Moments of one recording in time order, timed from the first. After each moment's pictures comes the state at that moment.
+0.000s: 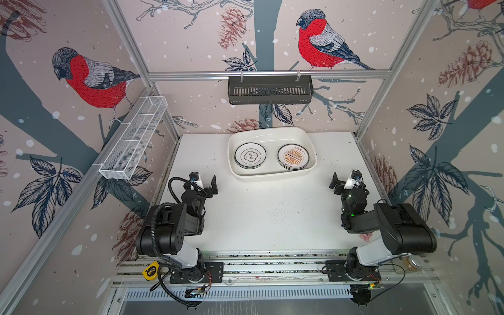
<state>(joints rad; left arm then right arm) 0.06 1.56 0.20 1.25 0.11 -0.04 0.02 1.54 0.19 1.24 0.18 0.05</state>
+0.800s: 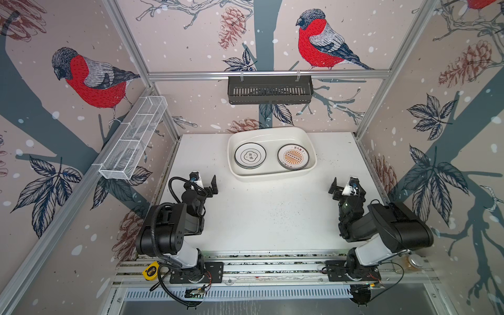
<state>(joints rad) 0.06 1.56 0.20 1.25 0.10 -0.04 0.10 1.55 0.15 1.38 0.35 -0.01</state>
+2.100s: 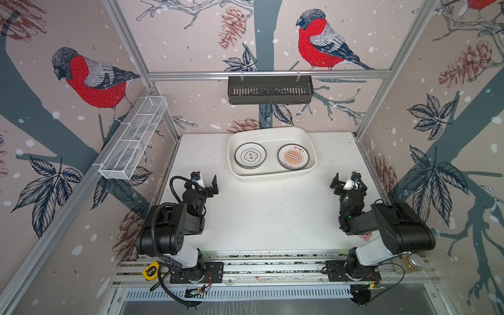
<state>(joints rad) 0.04 1.56 0.21 1.23 0.10 -0.02 0.08 1.55 0.17 1.30 0.37 0.01</state>
